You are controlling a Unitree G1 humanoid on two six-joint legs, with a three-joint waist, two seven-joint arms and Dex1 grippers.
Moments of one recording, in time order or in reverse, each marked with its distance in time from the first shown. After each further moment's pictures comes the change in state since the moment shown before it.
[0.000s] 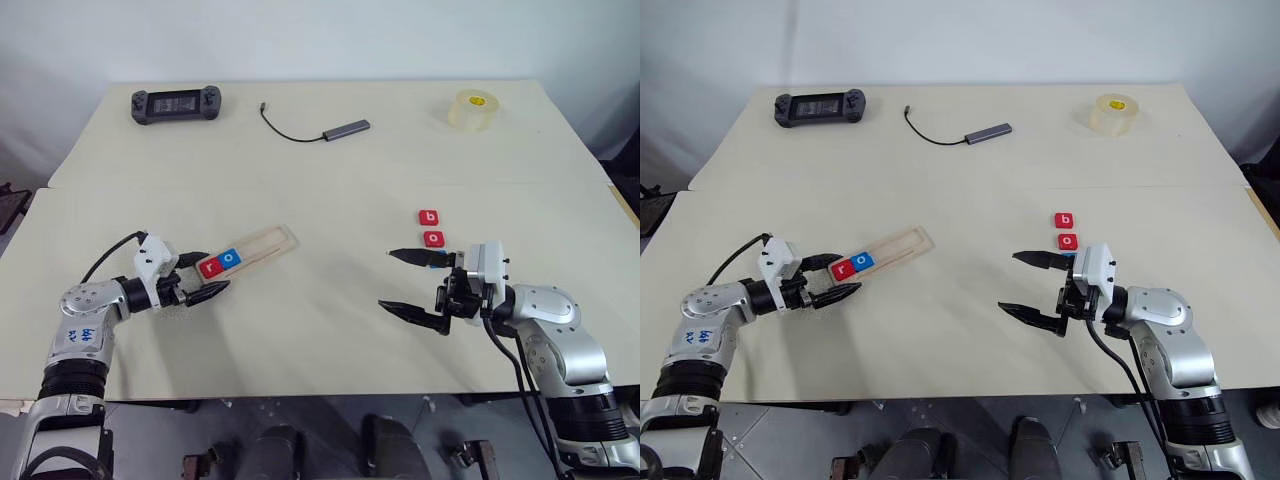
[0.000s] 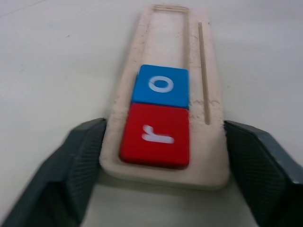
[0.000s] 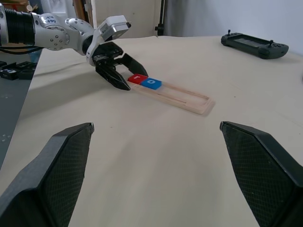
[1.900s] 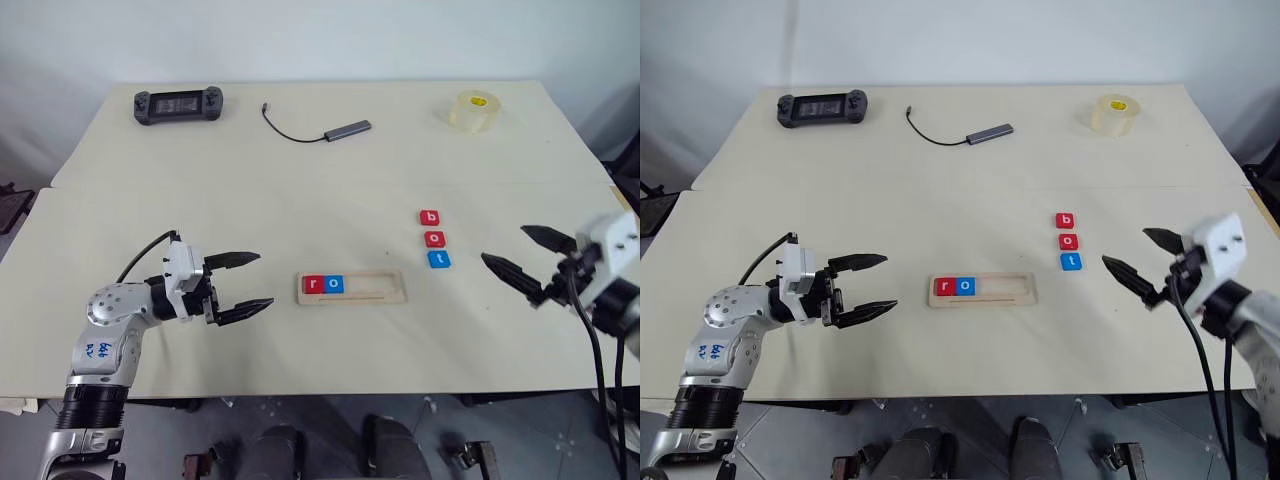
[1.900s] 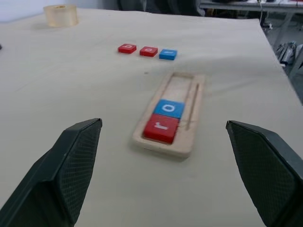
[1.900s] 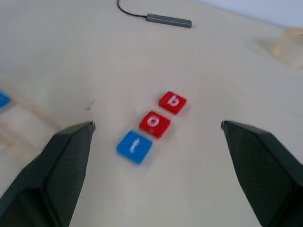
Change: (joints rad) left arm 0.186 -0.095 0.004 -0.519 -0.193 0.121 -0.089; right arm 0.105 -0.302 -0.321 -0.175 0.086 0.538 -0.507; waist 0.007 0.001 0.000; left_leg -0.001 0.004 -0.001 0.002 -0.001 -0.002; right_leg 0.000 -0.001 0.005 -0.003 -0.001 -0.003
